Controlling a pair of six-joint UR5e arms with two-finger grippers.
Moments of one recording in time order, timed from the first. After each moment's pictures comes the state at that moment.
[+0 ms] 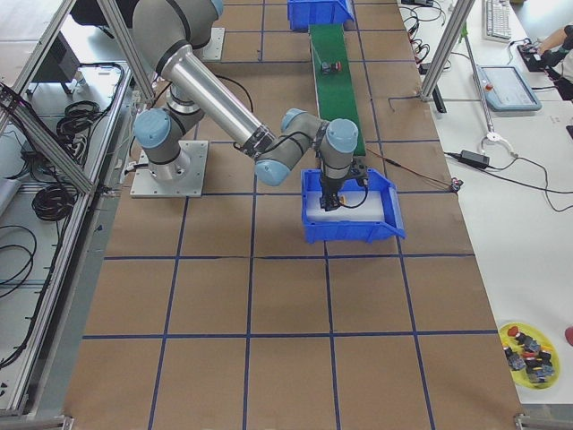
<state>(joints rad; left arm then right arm) -1.55 -1.61 -1.58 -1.49 1.58 -0.03 1.00 -1.21 1.79 -2.15 -1.60 -0.73</state>
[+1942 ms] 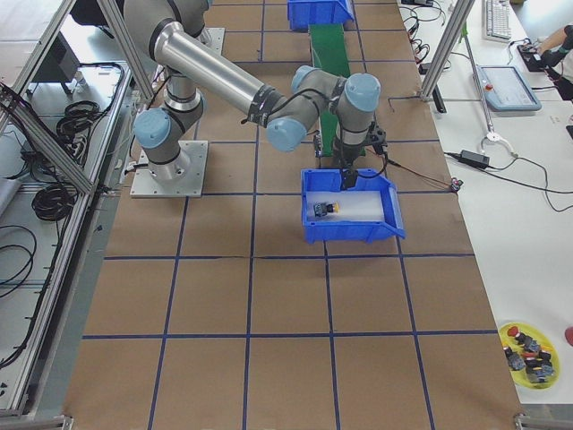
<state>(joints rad) -1.55 -1.61 -1.58 -1.49 1.58 -0.03 1.09 -1.30 1.49 -1.75 -1.60 -0.66</state>
